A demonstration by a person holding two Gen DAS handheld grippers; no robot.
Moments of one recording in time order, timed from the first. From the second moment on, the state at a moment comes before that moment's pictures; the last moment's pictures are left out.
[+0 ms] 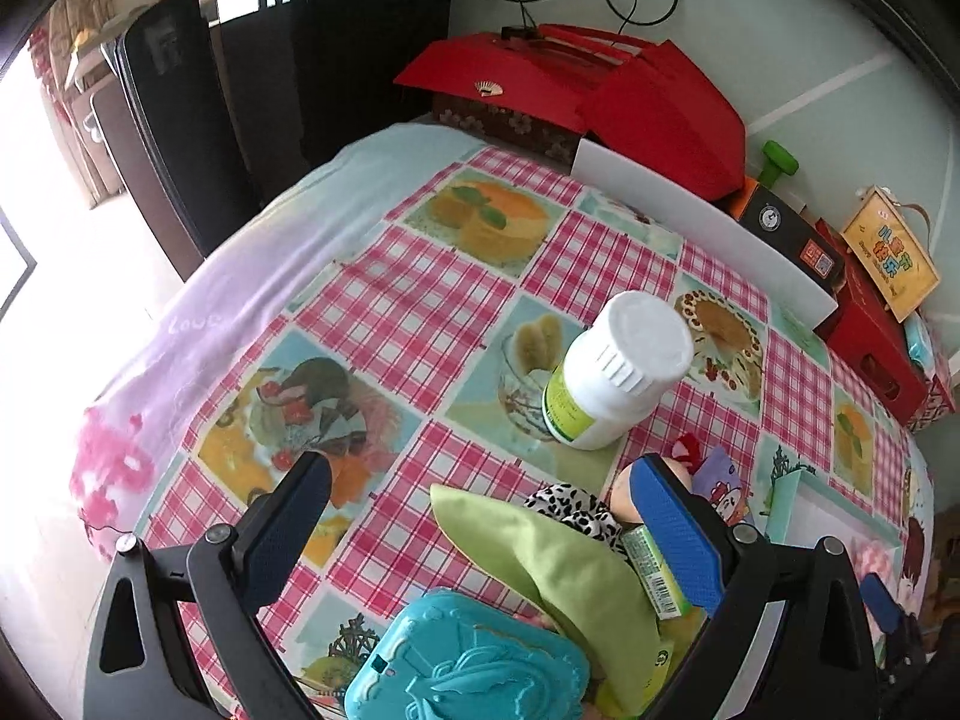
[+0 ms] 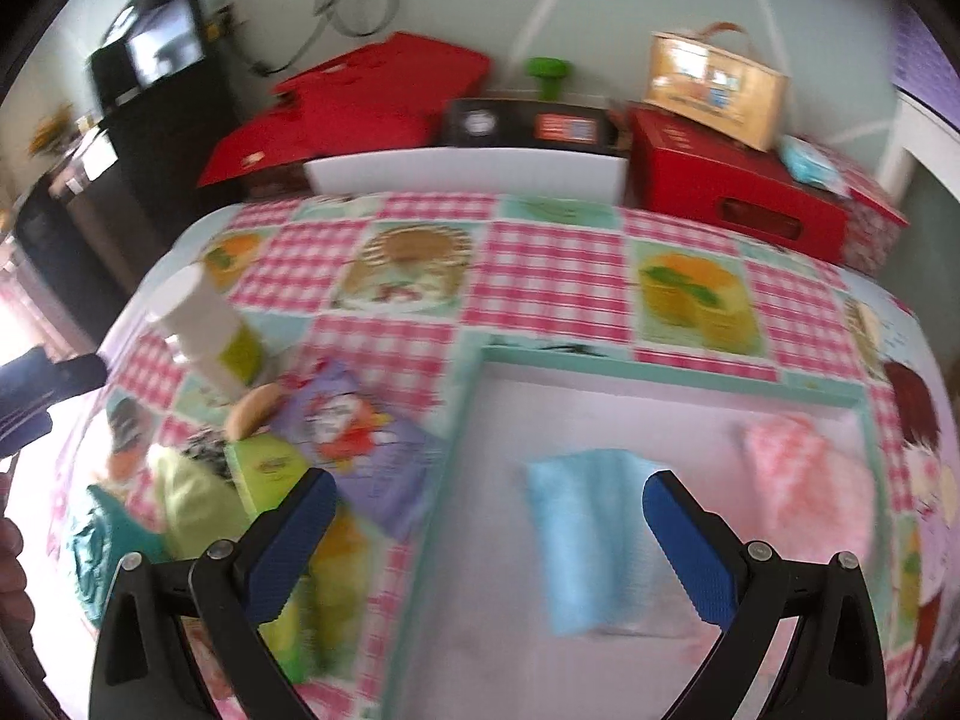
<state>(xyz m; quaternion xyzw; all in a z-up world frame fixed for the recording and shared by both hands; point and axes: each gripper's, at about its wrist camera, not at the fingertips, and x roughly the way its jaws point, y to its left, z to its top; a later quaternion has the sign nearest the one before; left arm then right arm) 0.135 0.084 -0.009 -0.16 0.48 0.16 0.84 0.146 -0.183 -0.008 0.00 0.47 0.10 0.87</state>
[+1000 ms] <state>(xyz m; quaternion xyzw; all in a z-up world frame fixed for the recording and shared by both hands) 0.160 0.076 -0.061 -0.22 0.55 0.08 0.80 0.152 -0.112 -0.057 0.02 0.52 0.25 0.82</state>
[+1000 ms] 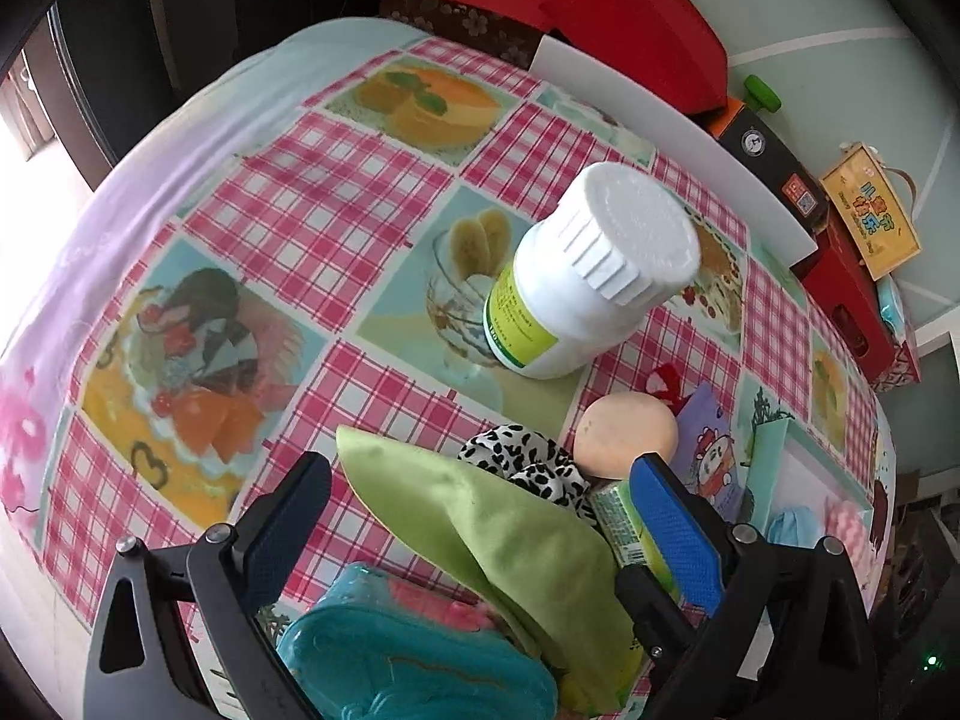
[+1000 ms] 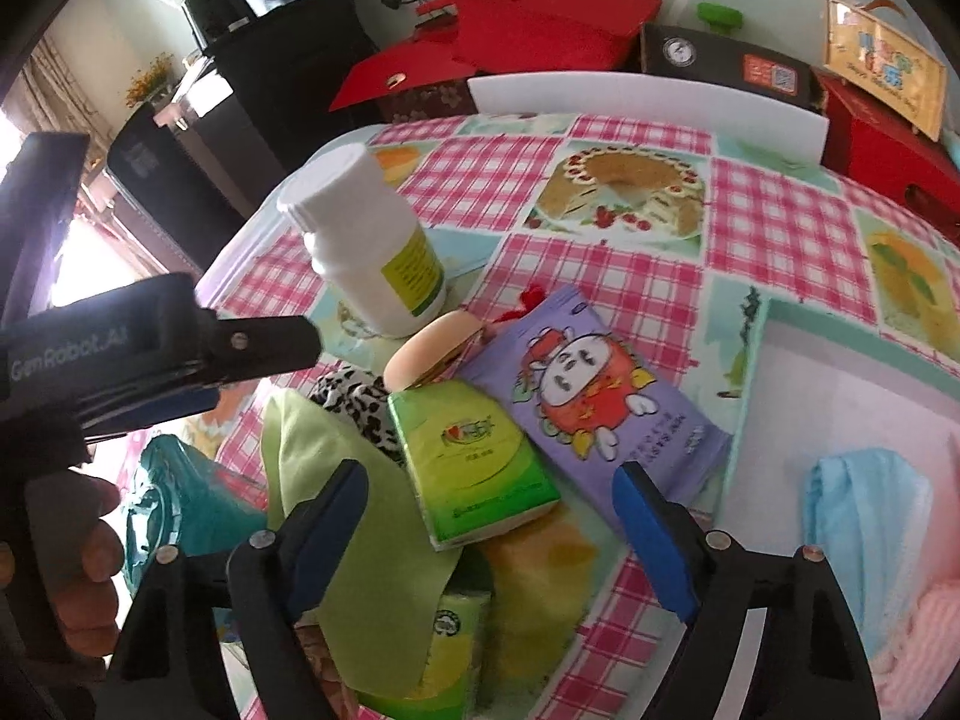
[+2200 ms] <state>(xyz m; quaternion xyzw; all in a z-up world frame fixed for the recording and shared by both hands) 0.202 0.028 -0.072 -0.19 0.56 0.04 0.81 0.160 -0.117 -0.068 0.05 0.53 0.26 0.80</state>
